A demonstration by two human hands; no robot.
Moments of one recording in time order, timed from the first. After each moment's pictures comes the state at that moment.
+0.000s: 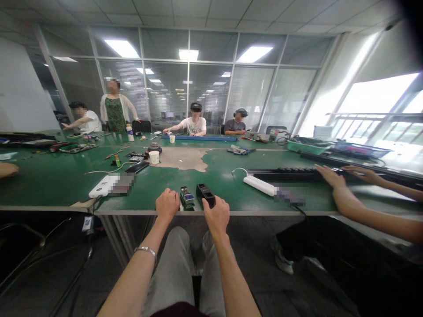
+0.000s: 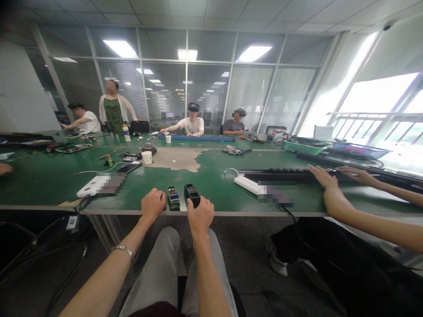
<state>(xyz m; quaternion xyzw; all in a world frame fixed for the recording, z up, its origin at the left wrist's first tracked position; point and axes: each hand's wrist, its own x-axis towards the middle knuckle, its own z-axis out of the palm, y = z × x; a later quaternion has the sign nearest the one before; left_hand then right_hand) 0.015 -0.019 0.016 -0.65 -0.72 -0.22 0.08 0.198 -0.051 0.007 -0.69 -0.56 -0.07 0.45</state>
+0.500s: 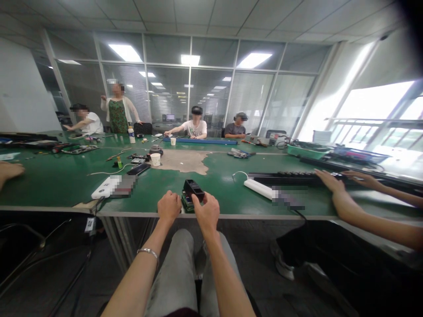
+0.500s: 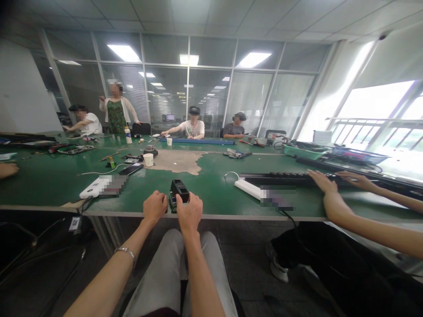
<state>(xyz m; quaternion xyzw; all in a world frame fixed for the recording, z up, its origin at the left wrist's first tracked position) 0.013 -0.023 0.020 -0.65 -0.72 -0.22 0.08 0.155 -0.055 0.039 -0.61 -0.59 -0.02 0.53</state>
